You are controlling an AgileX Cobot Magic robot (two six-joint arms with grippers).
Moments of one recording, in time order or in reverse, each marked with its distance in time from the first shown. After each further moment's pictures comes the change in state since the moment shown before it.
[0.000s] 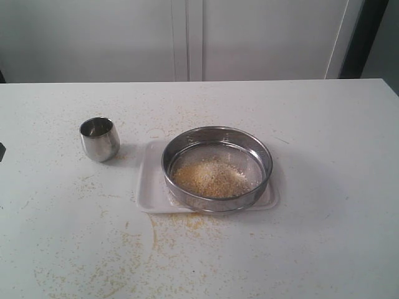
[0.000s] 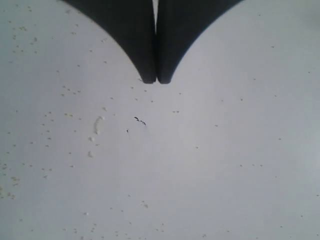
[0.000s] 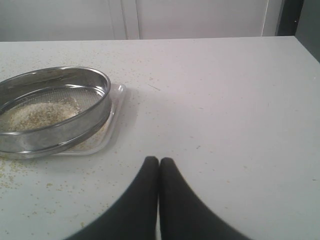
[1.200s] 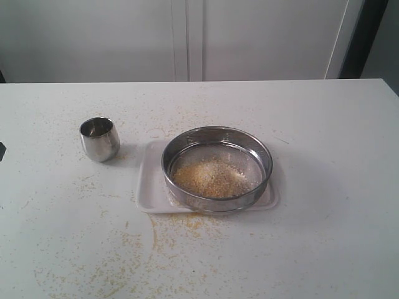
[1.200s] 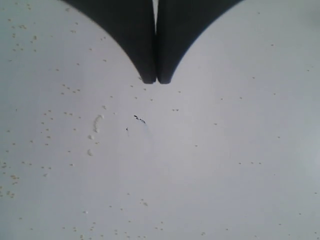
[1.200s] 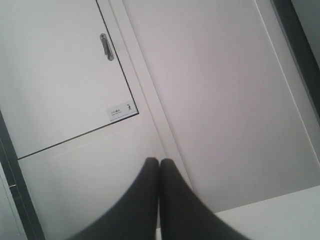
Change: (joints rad) left arm 0.000 0.000 0.000 0.002 -0.004 0.000; right arm 0.000 -0.002 0.000 0.002 -0.625 0.311
